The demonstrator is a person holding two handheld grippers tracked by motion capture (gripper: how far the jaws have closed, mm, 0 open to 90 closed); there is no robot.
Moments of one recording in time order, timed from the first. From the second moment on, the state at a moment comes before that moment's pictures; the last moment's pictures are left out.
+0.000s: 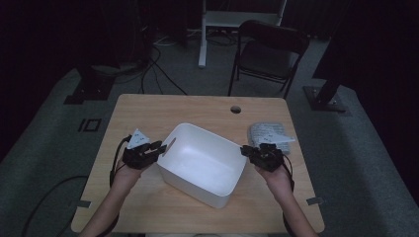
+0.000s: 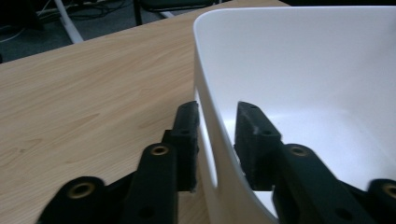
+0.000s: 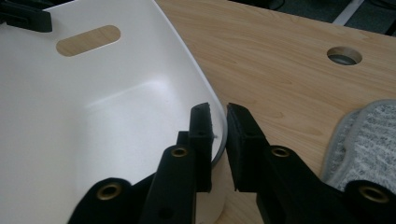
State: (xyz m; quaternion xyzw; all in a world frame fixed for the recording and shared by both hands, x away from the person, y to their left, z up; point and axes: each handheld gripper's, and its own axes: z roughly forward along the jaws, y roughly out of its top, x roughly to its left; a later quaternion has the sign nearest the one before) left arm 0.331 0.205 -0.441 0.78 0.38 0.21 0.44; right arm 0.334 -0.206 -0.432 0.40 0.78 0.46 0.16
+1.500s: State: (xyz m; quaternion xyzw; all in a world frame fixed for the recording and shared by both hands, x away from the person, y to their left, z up) left arm 0.272 0.192 -0.443 0.75 0.44 0.25 0.42; right arm 0.392 -0.199 -0.429 0.34 0.81 0.47 0.11
